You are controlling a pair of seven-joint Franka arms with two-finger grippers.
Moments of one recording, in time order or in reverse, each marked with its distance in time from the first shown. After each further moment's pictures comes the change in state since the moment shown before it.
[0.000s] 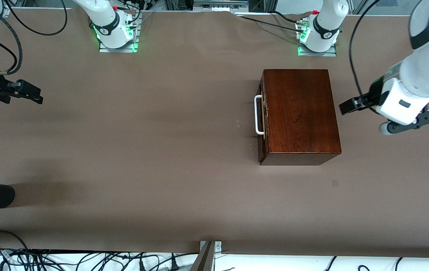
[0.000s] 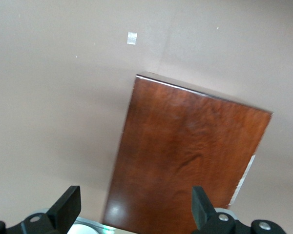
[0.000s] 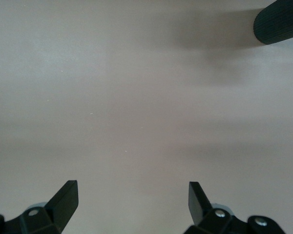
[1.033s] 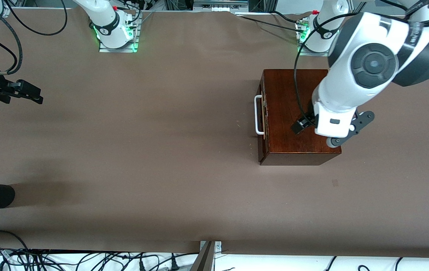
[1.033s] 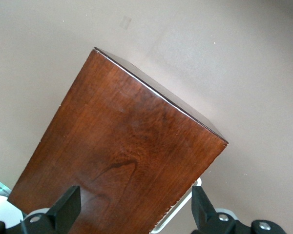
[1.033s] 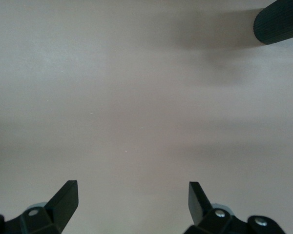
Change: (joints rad) left arm -0.139 0.165 -0.076 0.105 0.034 0.072 -0.610; right arm 0.000 0.000 0.000 0.000 0.000 0.000 0.000
